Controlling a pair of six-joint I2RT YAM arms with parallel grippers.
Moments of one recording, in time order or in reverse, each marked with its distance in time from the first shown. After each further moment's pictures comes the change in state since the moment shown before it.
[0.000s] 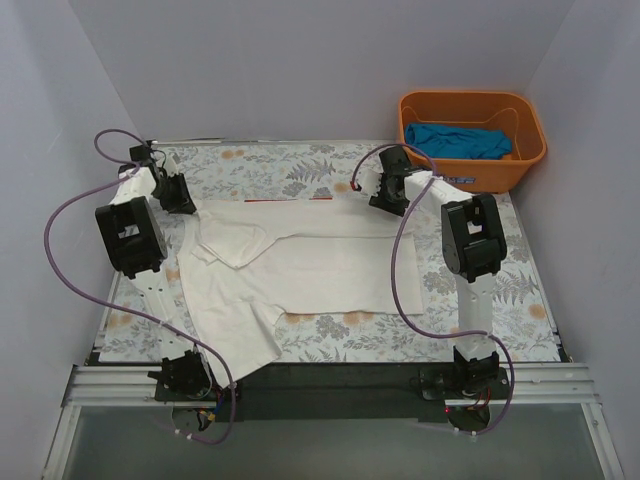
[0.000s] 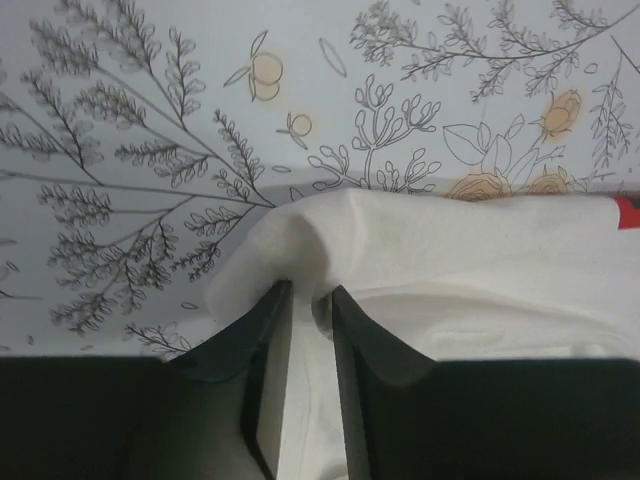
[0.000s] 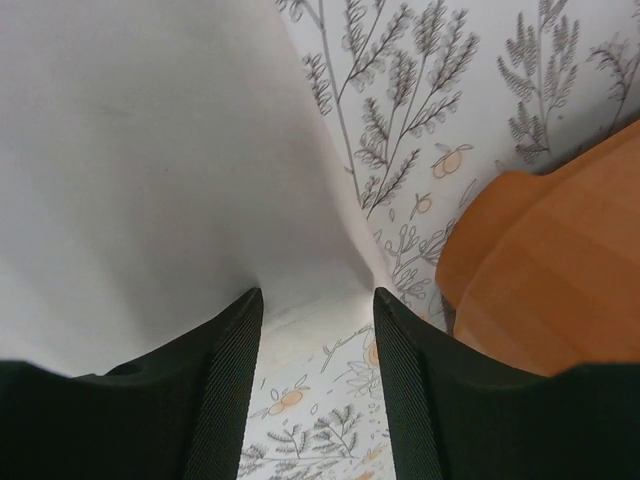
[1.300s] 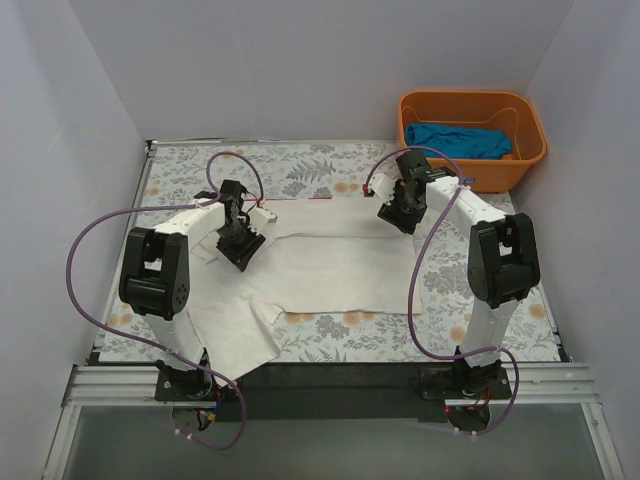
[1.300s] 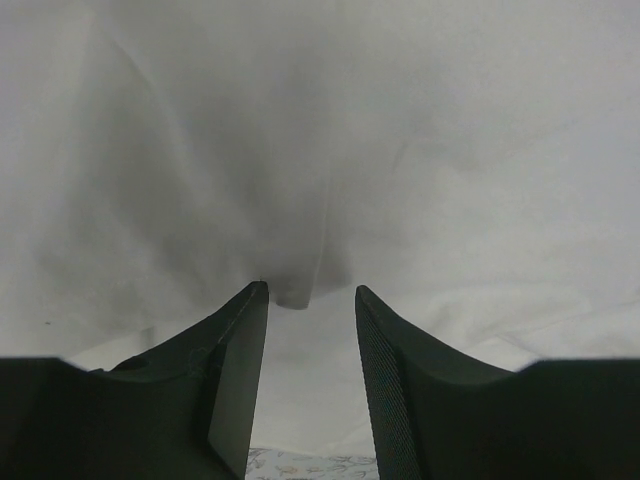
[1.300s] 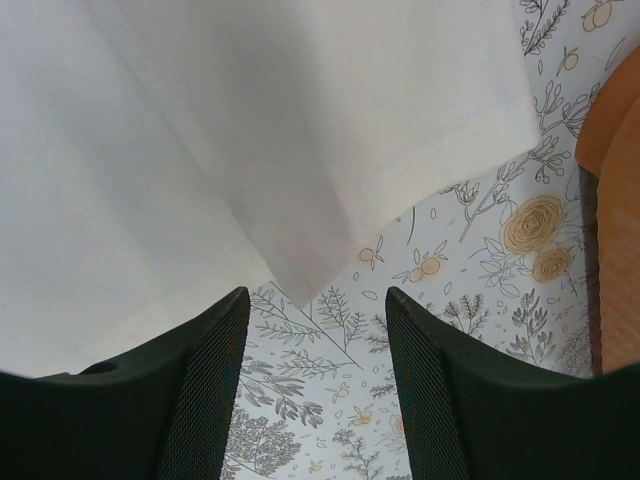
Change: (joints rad) left arm -0.521 -0.498 -0.628 -0.091 -0.240 0.494; right arm -0.015 -0.289 -0.194 -0.181 -0.174 0.131
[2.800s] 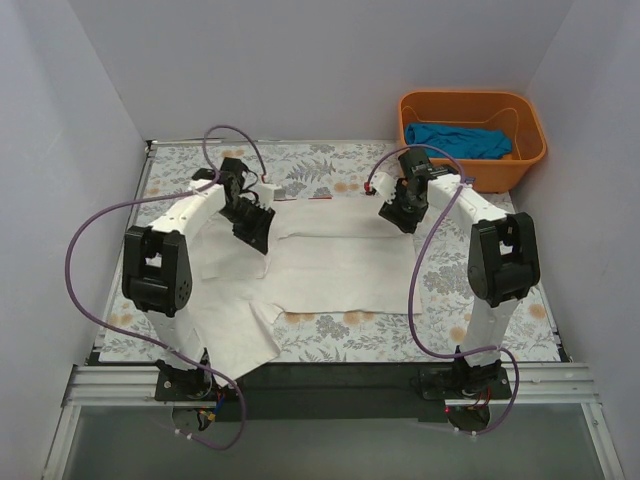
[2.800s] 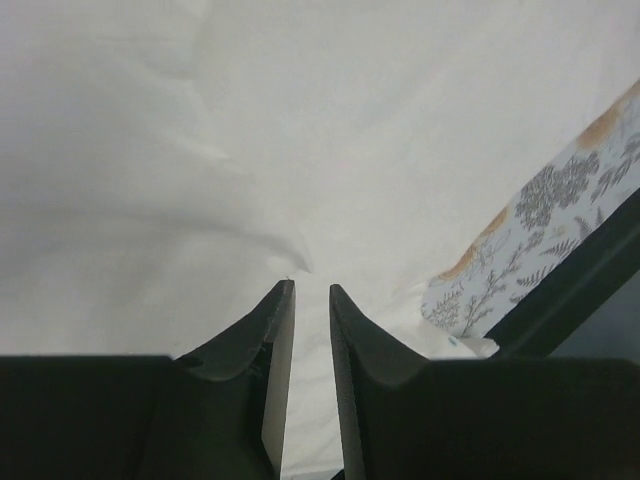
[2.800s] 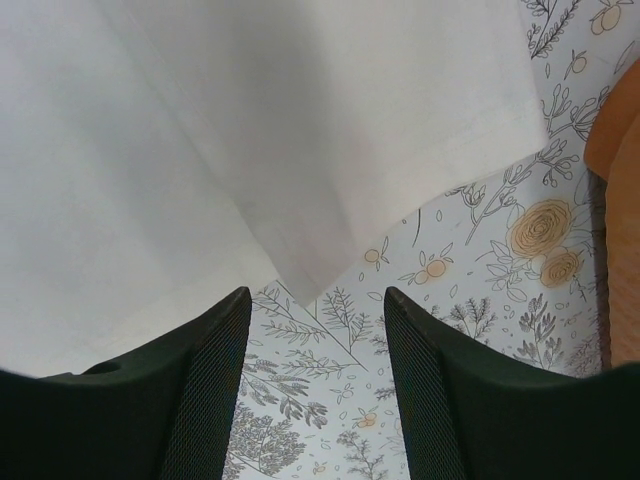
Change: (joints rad) left arm -0.034 0.034 0.213 -0.184 0.345 -0.138; right arm -0.016 0.006 0.019 -0.031 -0.026 -0.001
